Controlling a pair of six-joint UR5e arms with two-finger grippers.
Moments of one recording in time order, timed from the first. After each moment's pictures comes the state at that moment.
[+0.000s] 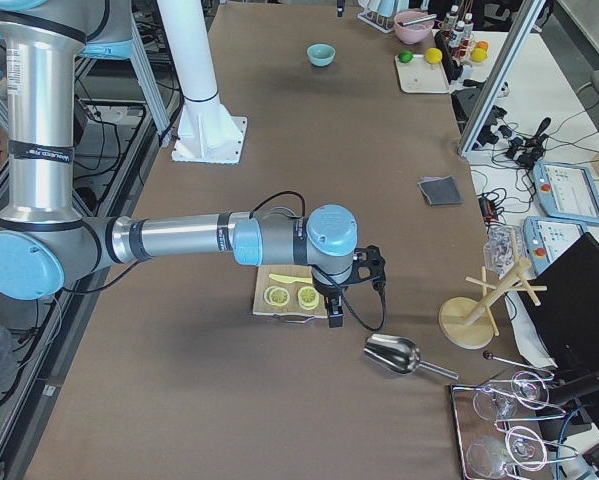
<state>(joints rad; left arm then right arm) -1.35 -1.53 -1.67 -1.94 -2.52 -0.35 1.60 -1.66 1.78 -1.63 2.43 -0.13</state>
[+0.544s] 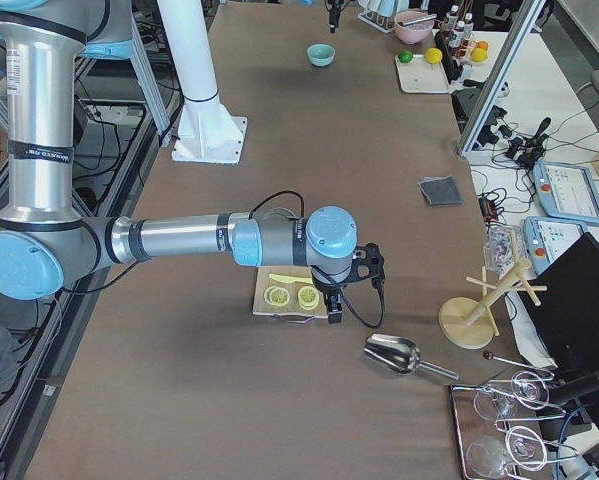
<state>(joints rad) -1.20 -1.50 -1.56 -2.19 -2.46 -0.41 1.60 -1.66 1.79 -1.62 2.46 -0.12</state>
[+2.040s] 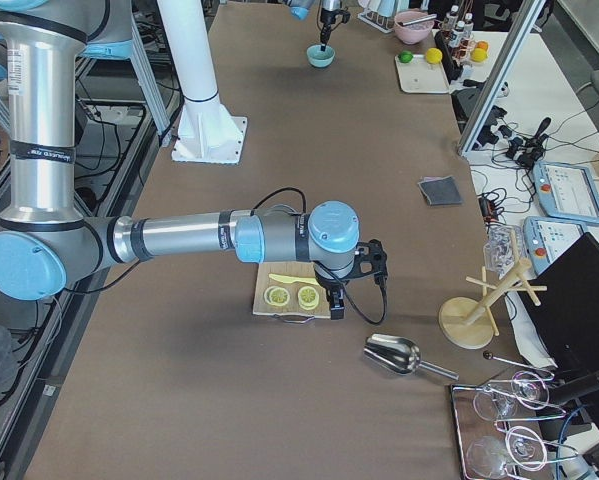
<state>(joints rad) -1.09 -1.51 -1.47 -2.28 -2.57 -0.47 1.60 -1.65 1.79 -1.62 2.46 -0.09</state>
